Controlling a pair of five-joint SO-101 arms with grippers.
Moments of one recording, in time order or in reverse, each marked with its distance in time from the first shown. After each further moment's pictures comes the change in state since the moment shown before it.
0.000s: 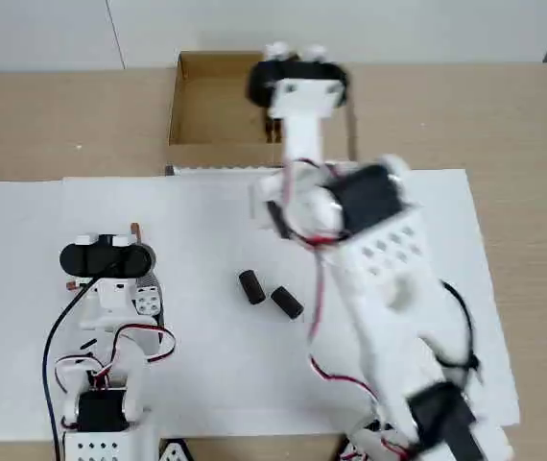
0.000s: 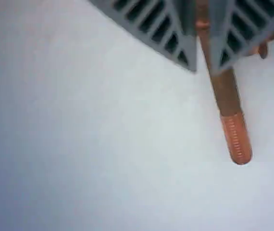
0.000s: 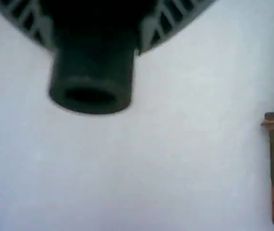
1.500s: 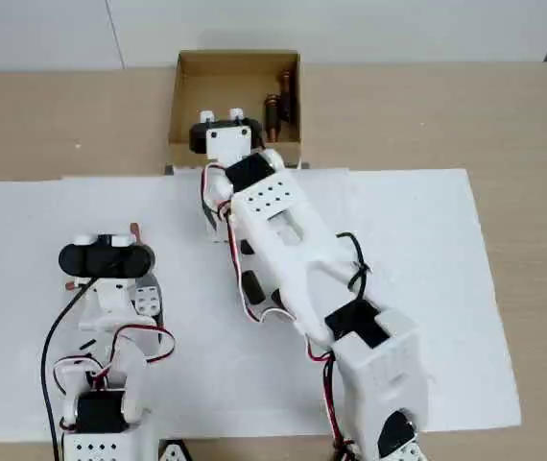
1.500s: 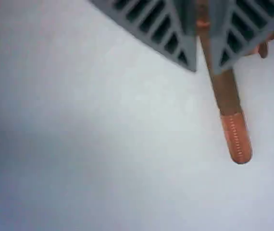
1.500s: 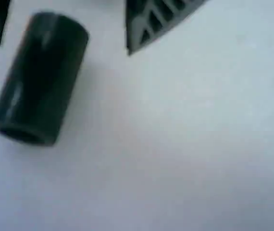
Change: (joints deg) left arm 0.0 0.0 0.0 -0.3 0.0; right arm -5.9 39.8 -1.1 -18.1 0.4
